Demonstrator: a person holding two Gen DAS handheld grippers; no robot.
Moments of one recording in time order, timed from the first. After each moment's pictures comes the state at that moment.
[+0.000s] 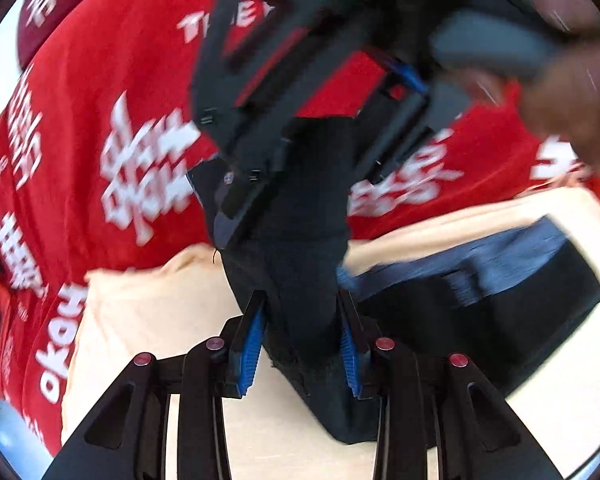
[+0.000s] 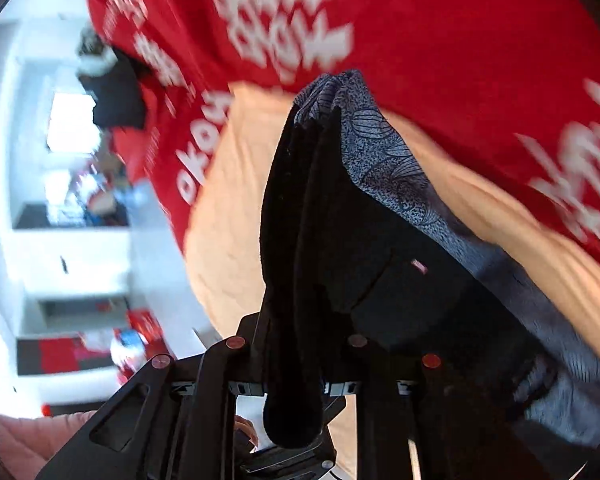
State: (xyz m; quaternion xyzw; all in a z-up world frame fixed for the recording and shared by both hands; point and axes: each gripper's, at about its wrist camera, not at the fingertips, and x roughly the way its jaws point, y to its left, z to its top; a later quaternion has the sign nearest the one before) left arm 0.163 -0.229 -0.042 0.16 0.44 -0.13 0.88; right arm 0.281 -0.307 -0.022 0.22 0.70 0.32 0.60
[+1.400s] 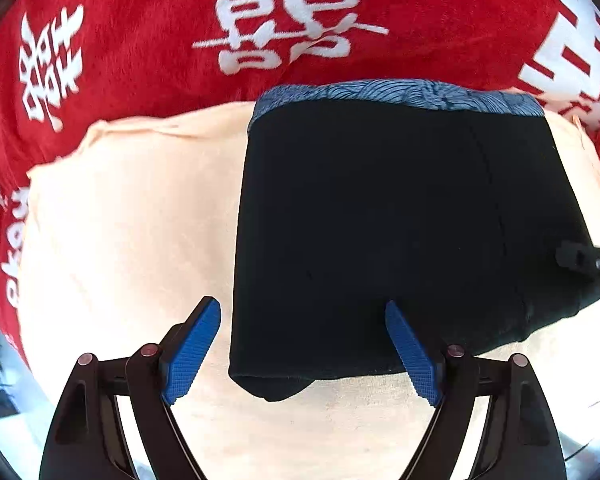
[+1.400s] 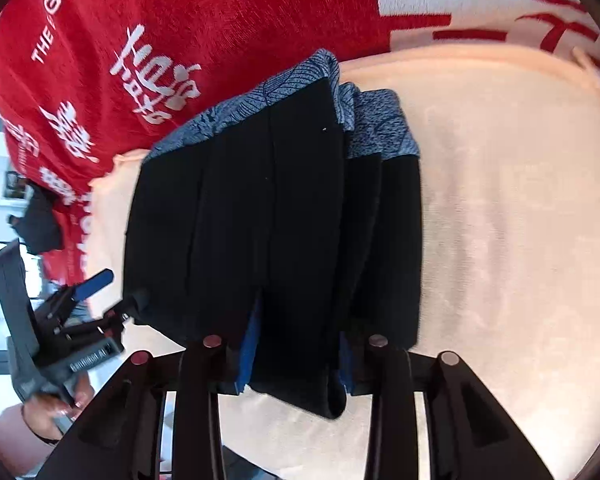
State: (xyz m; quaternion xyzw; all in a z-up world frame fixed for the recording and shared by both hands) left arm 0.145 -0.319 -0.116 0.13 0.67 -0.08 0.73; right arm 0.080 -0.587 -0.091 0.26 0.68 0.06 0.68
